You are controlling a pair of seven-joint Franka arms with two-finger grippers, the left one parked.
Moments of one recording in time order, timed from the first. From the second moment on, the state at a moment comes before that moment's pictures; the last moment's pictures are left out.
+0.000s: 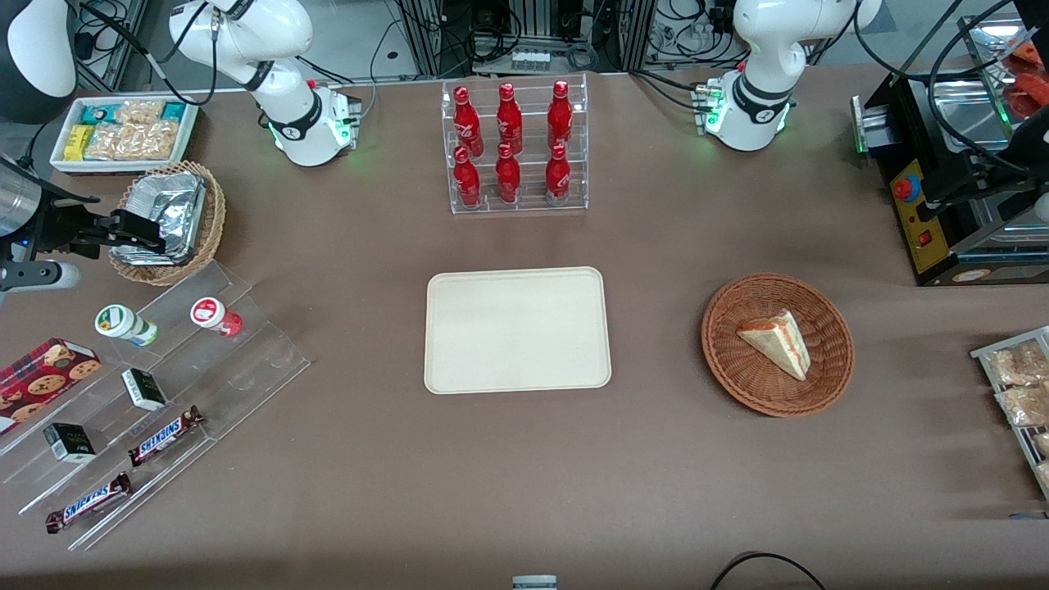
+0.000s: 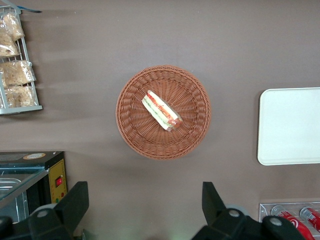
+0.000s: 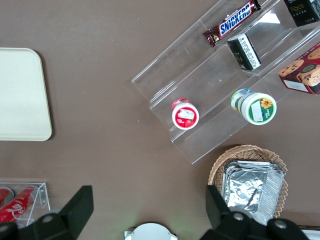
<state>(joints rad) 0.03 -0.02 -0.08 -1.66 -0.01 1.49 -0.05</state>
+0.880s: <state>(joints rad) -0.04 0.02 -0.08 -1.75 -0.01 1.65 -0.26</state>
